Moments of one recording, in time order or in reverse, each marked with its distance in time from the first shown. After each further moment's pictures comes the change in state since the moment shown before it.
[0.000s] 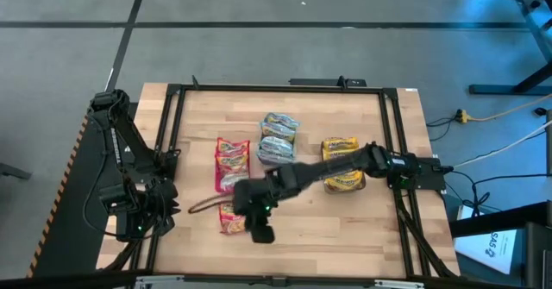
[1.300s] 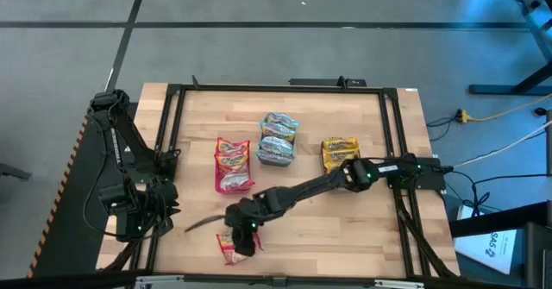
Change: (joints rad) left arm 0.000 0.000 0.000 0.000 -0.002 0.074; right arm 0.053 0.247 0.006 0.242 0.158 0.243
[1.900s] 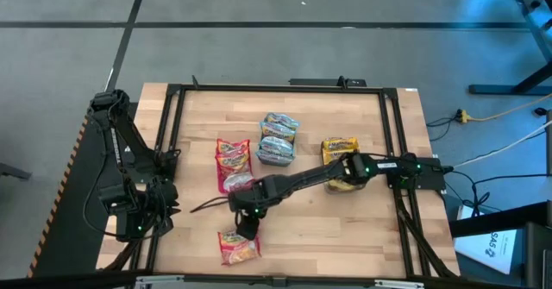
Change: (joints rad) left arm 0.000 0.000 0.000 0.000 -0.001 0.002; right arm -0.069 -0.010 0.011 -0.285 -0.015 0.177
